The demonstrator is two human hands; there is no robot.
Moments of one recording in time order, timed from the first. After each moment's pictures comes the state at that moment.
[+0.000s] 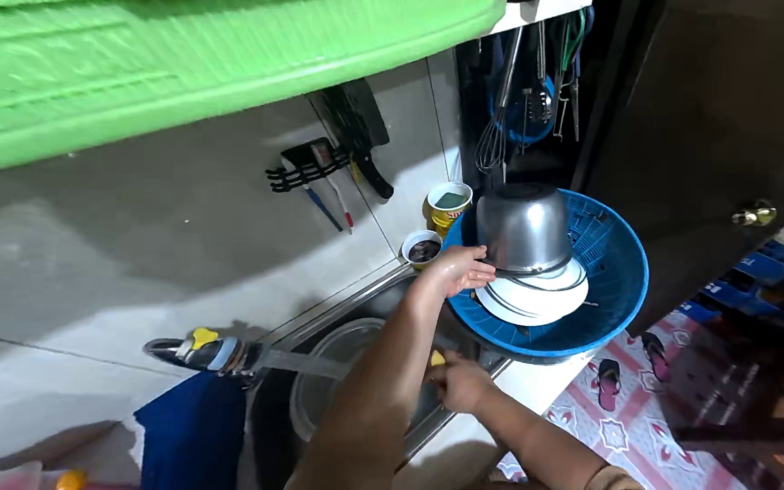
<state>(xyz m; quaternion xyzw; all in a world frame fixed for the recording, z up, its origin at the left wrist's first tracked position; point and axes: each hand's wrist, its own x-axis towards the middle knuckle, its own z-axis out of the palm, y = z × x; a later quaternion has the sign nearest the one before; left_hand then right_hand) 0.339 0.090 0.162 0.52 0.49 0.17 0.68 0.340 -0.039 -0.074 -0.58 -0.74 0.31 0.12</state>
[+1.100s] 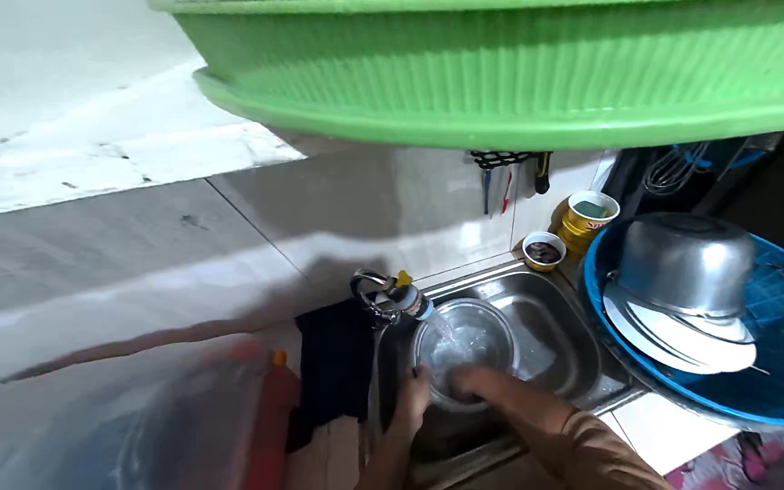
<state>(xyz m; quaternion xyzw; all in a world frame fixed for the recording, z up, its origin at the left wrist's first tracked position) -0.001 -0.028 -0.042 0.31 0.78 0.33 0.43 0.146 0.025 -0.035 -0.41 -0.81 0.37 -0.21</state>
